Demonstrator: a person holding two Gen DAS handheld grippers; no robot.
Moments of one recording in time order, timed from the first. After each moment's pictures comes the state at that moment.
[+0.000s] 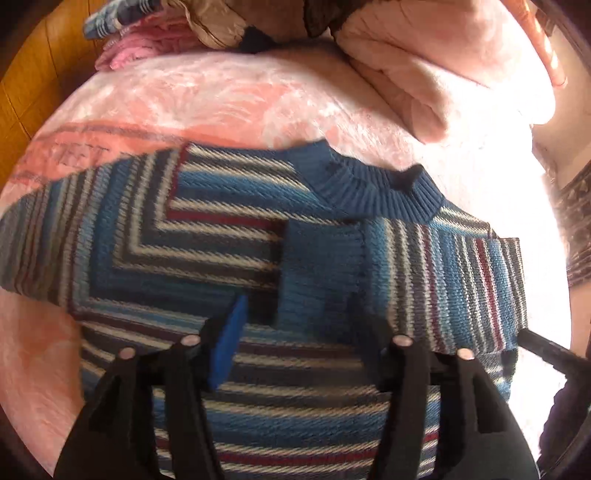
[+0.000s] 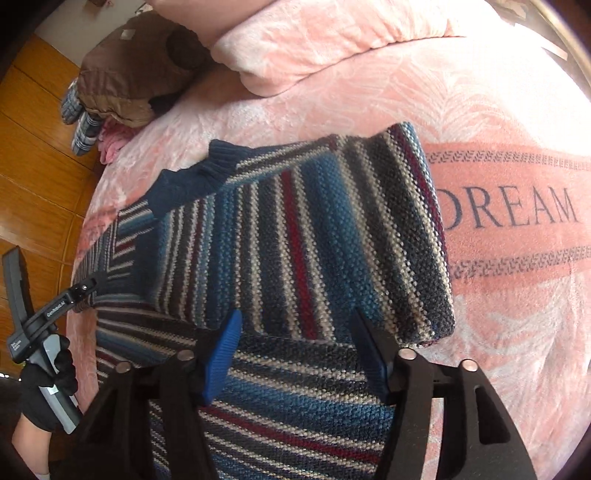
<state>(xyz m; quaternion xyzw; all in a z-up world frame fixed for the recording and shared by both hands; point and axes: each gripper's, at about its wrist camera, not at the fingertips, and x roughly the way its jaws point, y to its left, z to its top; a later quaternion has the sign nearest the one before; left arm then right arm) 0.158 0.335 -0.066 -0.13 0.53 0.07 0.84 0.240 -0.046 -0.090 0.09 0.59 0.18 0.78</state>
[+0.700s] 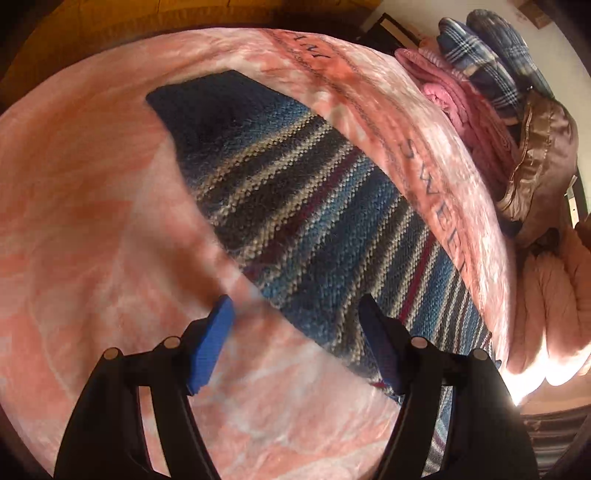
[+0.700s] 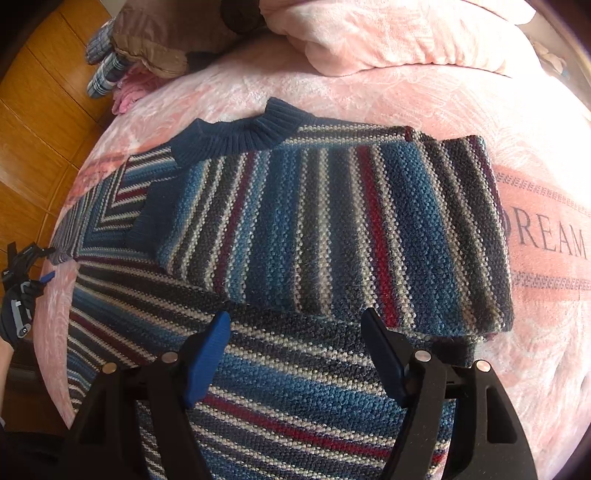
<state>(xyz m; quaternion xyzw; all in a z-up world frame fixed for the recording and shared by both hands) 0.021 0.691 -0.149 -0.47 0.44 0.28 0.71 0.210 0.017 -0.108 -0.01 0.59 0.20 0.79</state>
